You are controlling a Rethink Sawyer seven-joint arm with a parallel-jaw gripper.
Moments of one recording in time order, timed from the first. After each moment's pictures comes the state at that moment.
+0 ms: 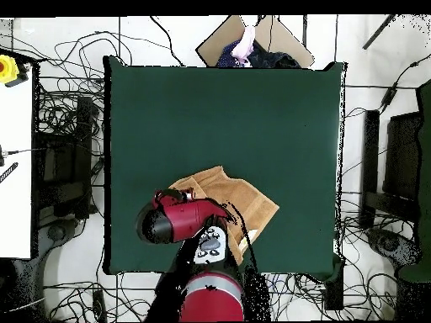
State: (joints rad) arm 0.02 -0.56 -0.05 1.88 -0.21 0.06 1.83
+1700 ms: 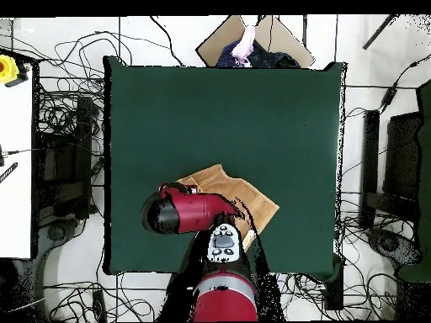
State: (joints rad) arm -0.02 -0.59 -0.04 1.86 -0.13 0.15 1.83
